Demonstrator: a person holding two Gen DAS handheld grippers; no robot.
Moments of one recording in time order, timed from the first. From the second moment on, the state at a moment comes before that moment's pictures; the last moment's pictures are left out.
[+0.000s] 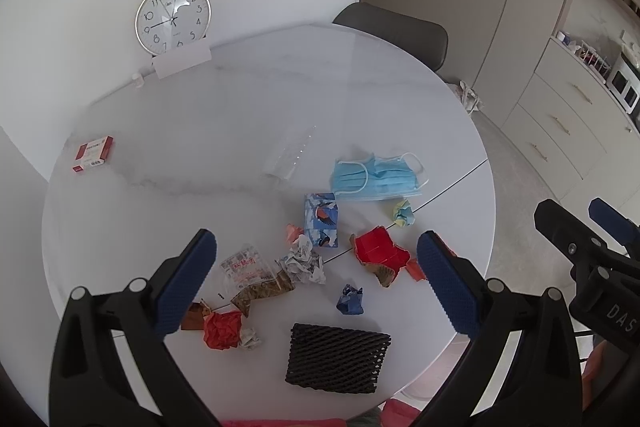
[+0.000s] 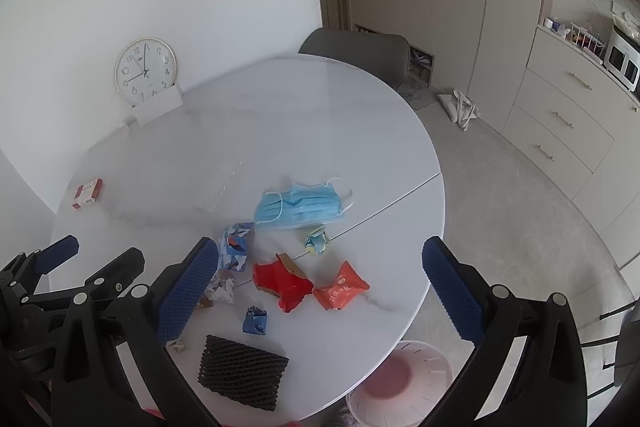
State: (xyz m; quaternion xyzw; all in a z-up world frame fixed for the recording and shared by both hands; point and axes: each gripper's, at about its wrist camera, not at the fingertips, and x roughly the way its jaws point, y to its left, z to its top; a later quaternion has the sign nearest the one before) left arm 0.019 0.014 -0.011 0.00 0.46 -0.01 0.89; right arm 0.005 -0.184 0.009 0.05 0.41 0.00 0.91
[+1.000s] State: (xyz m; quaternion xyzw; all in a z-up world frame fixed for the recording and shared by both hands) left arm 0.017 0.021 -0.015 0.00 0.46 -0.01 0.89; right arm 0.001 -0.181 0.006 0.04 0.42 0.00 0.91
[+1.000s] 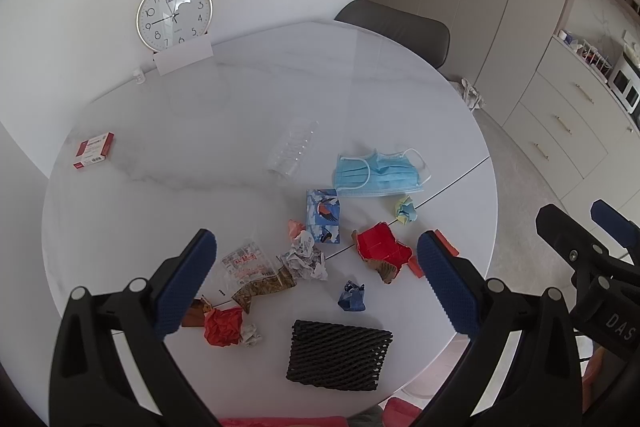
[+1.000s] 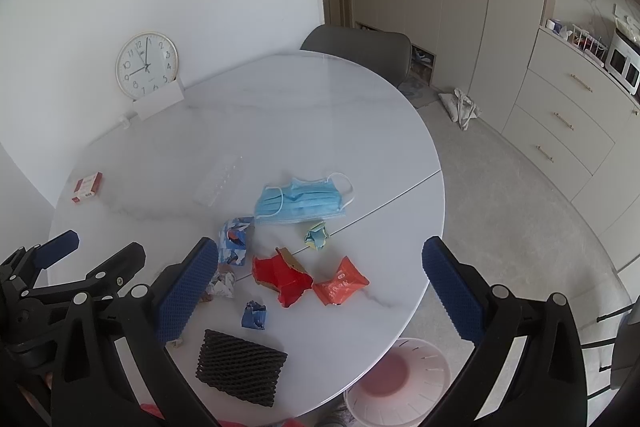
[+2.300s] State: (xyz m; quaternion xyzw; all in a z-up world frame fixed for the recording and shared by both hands) left arm 0.031 0.036 -0.032 -0.01 0.47 -0.02 0.88; right arm 0.026 -0.177 -0.024 0.04 0.44 0.02 0.90
